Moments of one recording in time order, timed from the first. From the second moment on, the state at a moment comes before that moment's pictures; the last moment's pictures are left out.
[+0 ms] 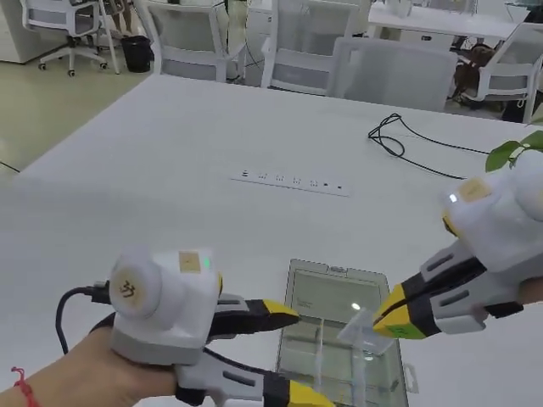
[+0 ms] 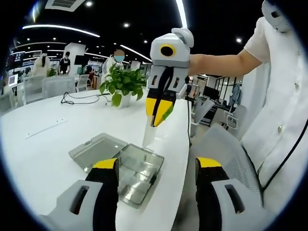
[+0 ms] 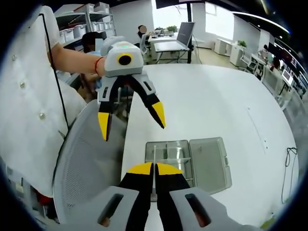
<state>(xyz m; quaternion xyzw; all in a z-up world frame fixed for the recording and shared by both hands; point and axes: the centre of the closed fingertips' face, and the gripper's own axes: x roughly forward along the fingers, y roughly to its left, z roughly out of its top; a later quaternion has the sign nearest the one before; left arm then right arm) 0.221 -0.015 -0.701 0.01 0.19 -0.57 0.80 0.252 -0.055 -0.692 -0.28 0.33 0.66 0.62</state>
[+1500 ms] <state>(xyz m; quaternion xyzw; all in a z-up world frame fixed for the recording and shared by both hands) 0.234 0.000 -0.720 0.00 0.21 -0.54 0.81 0.273 -0.055 -0.765 -0.30 0.34 0.64 0.62</state>
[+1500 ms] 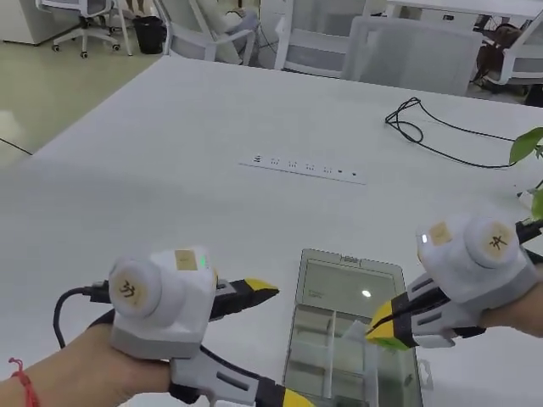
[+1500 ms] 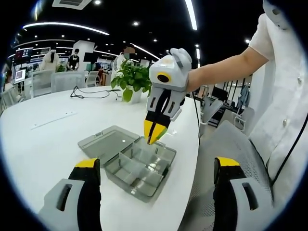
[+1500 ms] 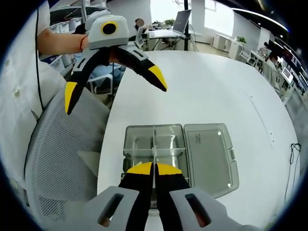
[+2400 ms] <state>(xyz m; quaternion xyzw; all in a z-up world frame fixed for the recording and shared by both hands) 0.234 0.000 -0.719 -0.01 0.21 -0.54 0.82 0.274 -0.056 -0.766 -0.29 0.33 0.64 0.63</state>
